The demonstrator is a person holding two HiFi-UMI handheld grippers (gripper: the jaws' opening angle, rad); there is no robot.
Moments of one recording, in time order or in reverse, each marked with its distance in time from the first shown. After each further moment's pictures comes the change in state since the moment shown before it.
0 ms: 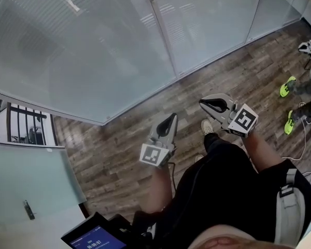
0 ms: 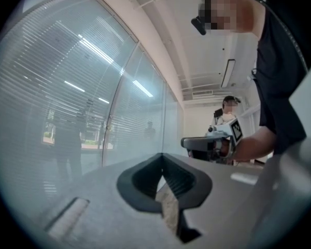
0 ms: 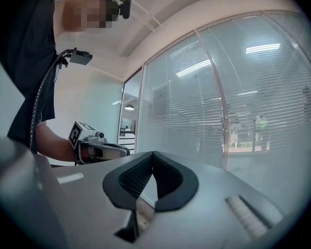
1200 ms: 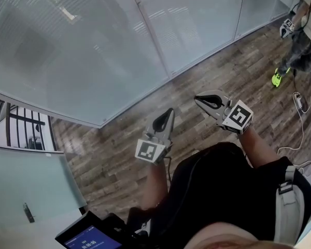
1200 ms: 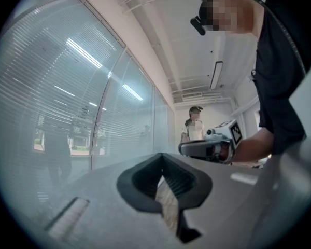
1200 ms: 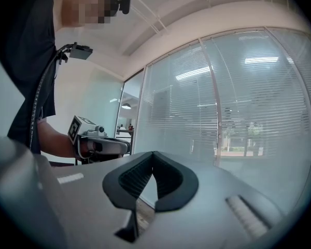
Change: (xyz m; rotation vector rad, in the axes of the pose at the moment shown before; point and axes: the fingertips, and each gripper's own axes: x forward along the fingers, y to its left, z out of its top) left arm -0.028 -0.076 0.020 0.070 -0.039 -0.089; right arm -0.059 0.058 0.010 -0.054 -0.001 -0.066
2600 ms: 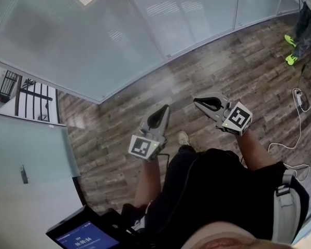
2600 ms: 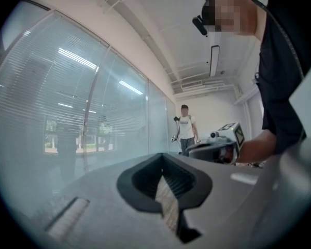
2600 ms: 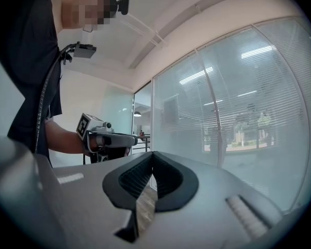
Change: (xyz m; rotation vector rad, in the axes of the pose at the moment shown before) left arm 0.009 -0.220 0.004 0.057 0.095 0.096; right arm -0.221 0.062 -0.010 0.097 -0.057 0.135
